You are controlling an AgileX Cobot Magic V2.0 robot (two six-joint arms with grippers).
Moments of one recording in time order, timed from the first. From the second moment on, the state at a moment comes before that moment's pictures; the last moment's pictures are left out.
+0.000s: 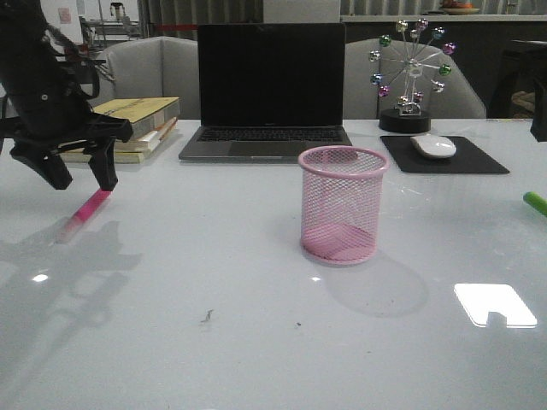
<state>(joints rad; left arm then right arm) -0.16 2.14 -1.70 -0.09 0.83 0.03 -0.08 1.78 -1.45 -0.05 0.88 0.04</state>
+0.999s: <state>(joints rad) -0.16 2.17 -1.70 -0.10 0.88 0.00 -0.08 1.78 -1.45 -0.06 0.88 0.04</state>
